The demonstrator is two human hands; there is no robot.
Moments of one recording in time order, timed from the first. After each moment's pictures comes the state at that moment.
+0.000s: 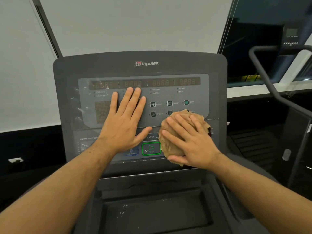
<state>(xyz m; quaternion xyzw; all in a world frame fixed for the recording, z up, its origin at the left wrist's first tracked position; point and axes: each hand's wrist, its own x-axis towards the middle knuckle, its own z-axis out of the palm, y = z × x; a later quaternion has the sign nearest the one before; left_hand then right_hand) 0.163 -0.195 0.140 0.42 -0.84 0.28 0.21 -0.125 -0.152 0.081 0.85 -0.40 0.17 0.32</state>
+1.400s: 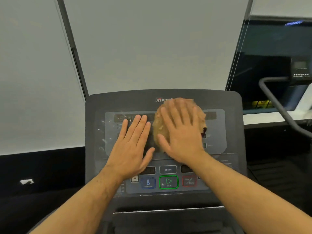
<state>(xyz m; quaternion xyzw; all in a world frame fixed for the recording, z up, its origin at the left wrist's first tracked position) 0.196 -0.201 0.154 0.43 -0.82 0.27 0.26 -0.024 -0.216 0.183 0.78 -0.51 0.24 0.29</state>
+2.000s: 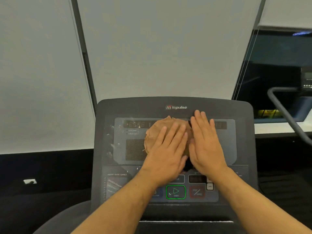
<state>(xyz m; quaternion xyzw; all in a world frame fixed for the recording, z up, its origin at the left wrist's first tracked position) 0.127 -0.209 0.153 0.38 -0.86 0.26 0.23 -0.055 -0.215 0.164 0.76 -0.48 0.38 0.22</state>
